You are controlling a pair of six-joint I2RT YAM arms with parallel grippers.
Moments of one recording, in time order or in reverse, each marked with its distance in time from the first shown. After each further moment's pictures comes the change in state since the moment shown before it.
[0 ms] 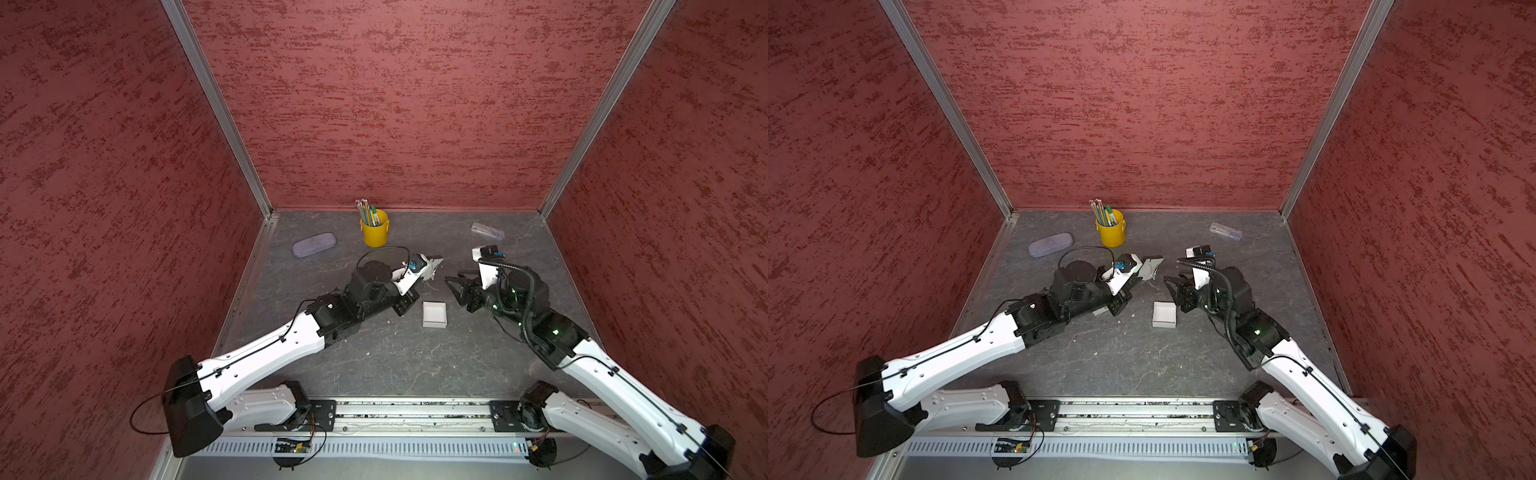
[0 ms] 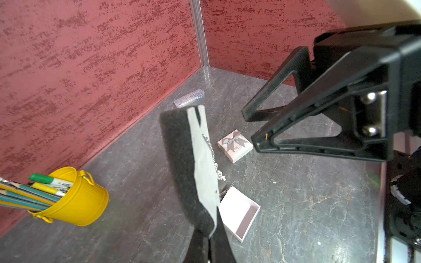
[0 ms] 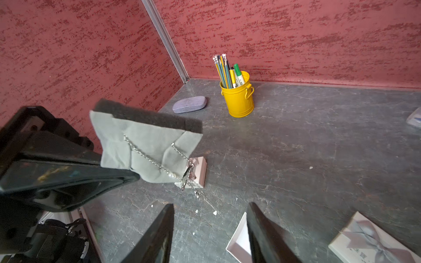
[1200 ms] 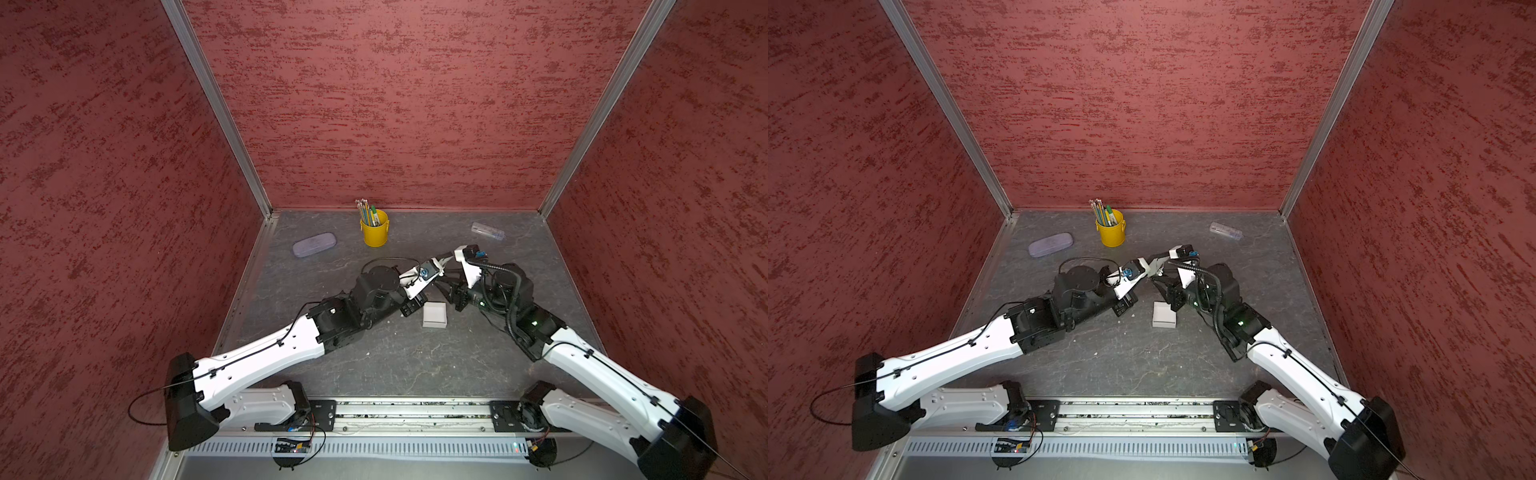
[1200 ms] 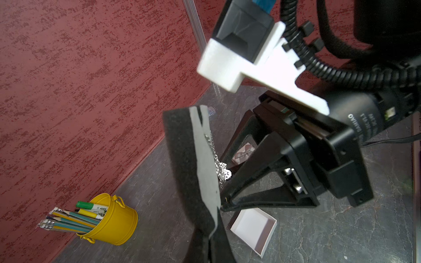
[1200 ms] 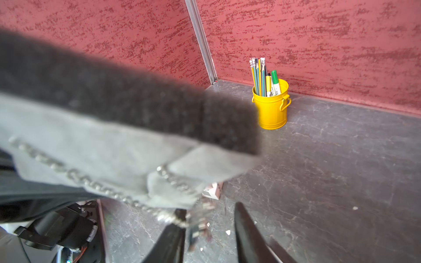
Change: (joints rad) left arm -0.095 0.003 0.060 0.021 -0.136 0.102; right arm 0.001 0.128 -0.035 0.238 -0.161 -0.073
